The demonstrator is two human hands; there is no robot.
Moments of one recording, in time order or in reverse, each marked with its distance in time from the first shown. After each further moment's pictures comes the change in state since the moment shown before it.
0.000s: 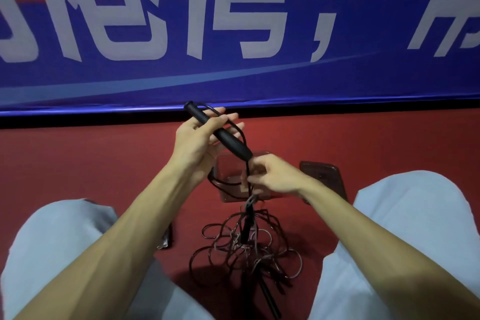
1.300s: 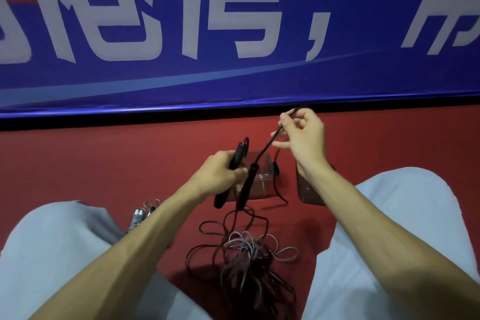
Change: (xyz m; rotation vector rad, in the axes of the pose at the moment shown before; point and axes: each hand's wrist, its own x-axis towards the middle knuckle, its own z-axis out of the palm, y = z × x) left_hand 0.007 -0.050 -0.021 1.219 -0.371 -0.014; right_hand -0.013 -0.022 -0.040 0.674 0.856 -0.122
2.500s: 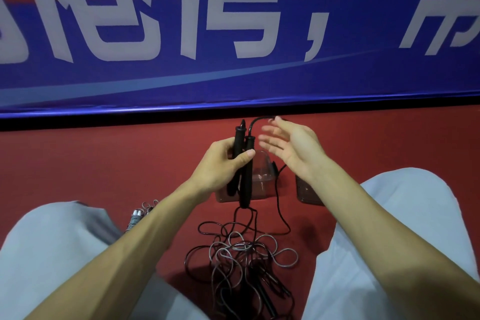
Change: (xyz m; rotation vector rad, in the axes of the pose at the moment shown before) left_hand -0.007 0.019 0.001 -0.279 0.137 0.127; right_hand -0.003 -0.006 0.000 0.318 -0.178 0.438
